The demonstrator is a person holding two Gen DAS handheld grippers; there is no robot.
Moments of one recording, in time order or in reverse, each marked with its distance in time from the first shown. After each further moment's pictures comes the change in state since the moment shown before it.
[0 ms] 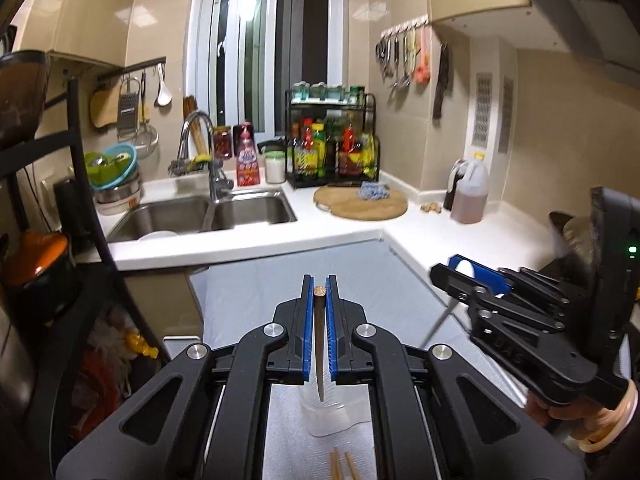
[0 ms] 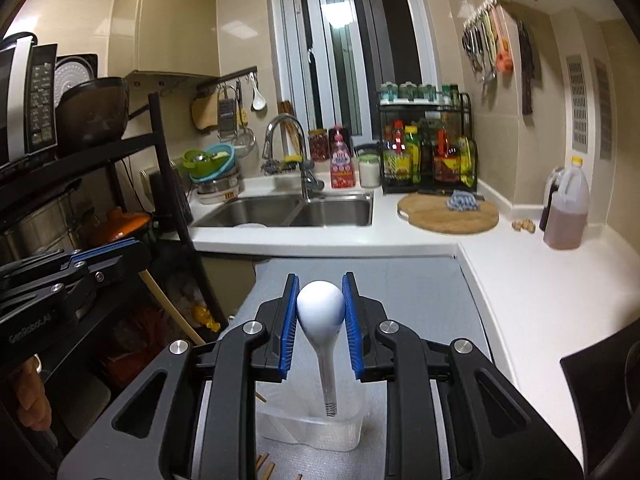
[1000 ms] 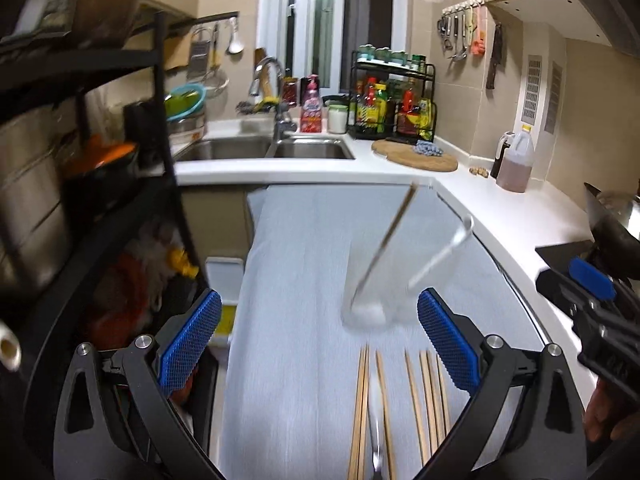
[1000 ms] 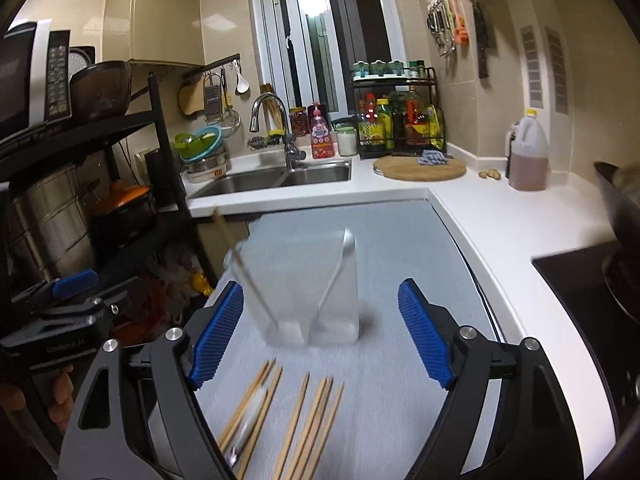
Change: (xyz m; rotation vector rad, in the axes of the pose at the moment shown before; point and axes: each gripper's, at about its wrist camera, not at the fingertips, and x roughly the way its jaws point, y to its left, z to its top) left arm -0.078 0.008 -0.121 -0.149 0.098 0.200; right arm -0.099 0.021 -0.114 0.051 0.037 -0.080
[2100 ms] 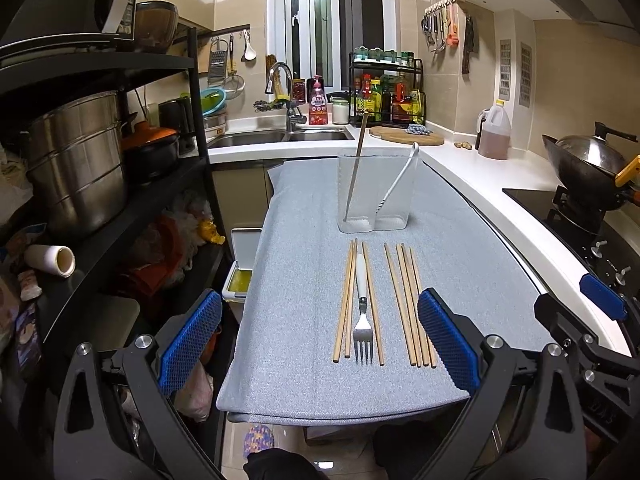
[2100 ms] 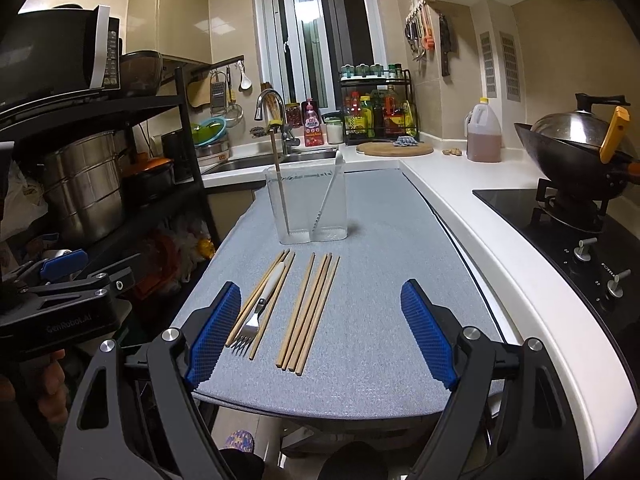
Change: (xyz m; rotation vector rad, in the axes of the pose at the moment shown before) left arm -0.143 -0.023 -0.125 0.056 -0.017 0.057; right arm -0.167 0.022 -0.137 -0.001 -0.022 -0.050
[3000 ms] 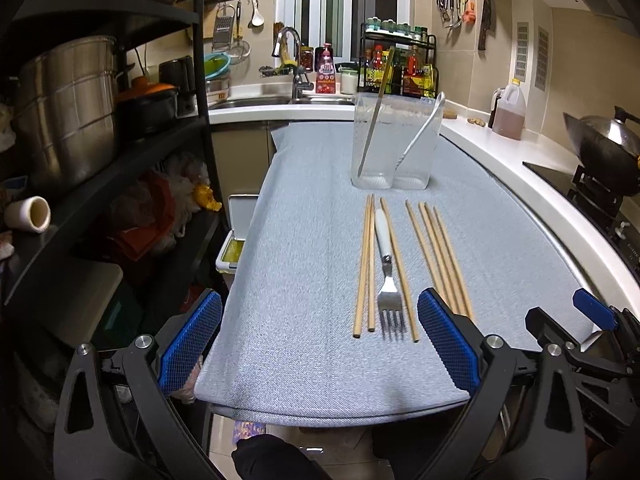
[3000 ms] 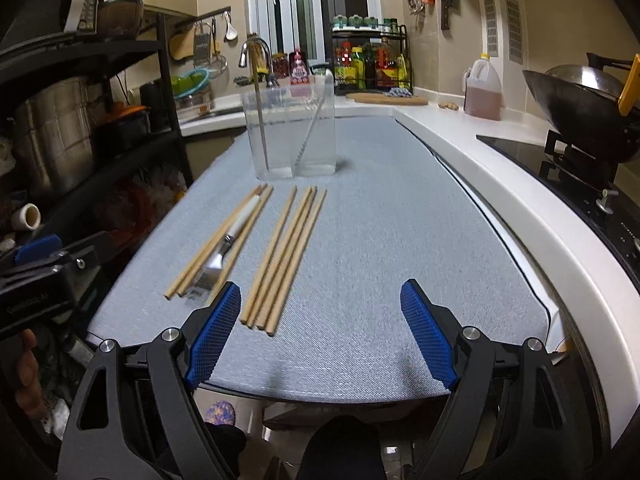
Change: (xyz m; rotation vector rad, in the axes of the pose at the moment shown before) left arm 0.070 0.022 -0.054 -0.043 0.077 -0.012; right arm 0.077 0.001 -0.057 -0.025 0.159 -0.070
